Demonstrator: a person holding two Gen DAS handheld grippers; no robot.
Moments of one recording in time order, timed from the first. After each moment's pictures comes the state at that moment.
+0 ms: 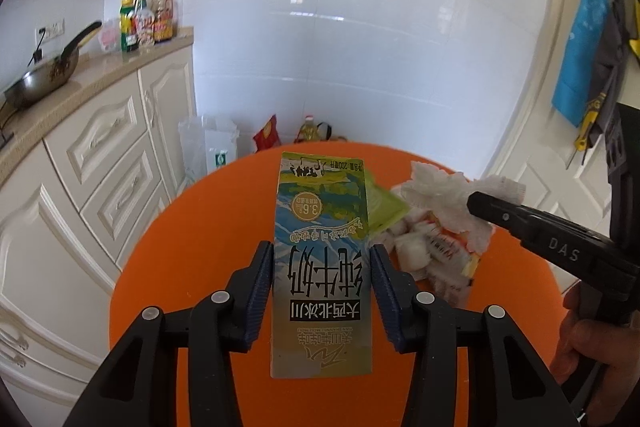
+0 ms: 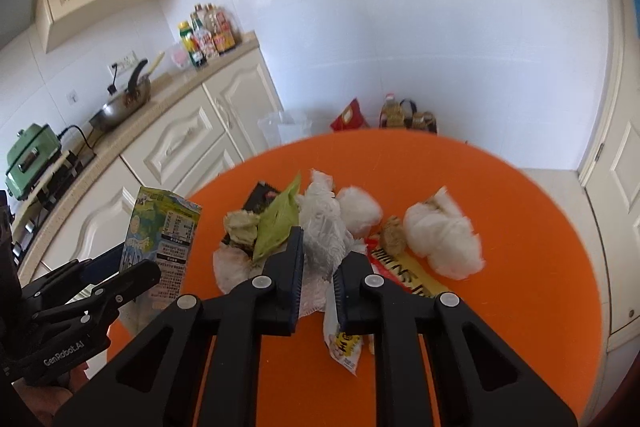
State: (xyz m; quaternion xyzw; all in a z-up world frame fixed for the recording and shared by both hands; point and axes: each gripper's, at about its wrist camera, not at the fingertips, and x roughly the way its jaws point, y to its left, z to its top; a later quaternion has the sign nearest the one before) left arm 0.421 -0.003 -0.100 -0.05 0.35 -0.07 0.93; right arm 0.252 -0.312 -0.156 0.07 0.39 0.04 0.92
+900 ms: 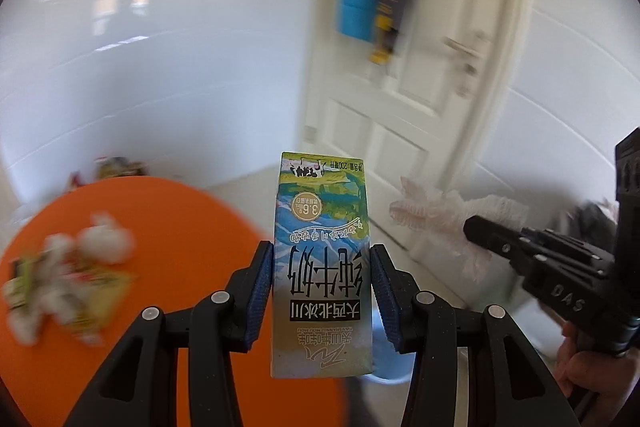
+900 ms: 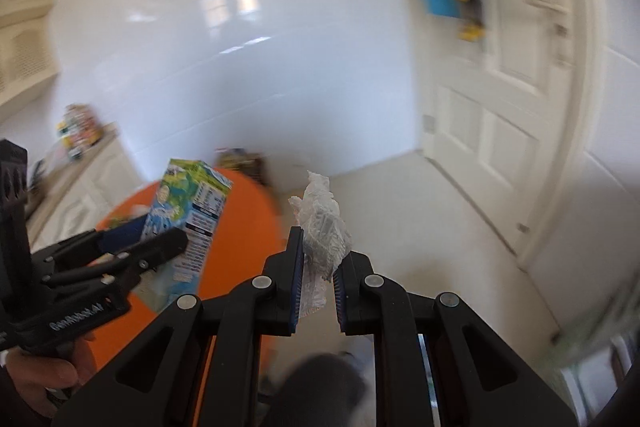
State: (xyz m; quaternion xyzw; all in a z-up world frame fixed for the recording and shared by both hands) left arm 0.314 -0.299 -0.097 0.08 0.34 -0.39 0.85; right arm -0.042 -0.522 -0.085 0.13 0.31 -0.26 0.90
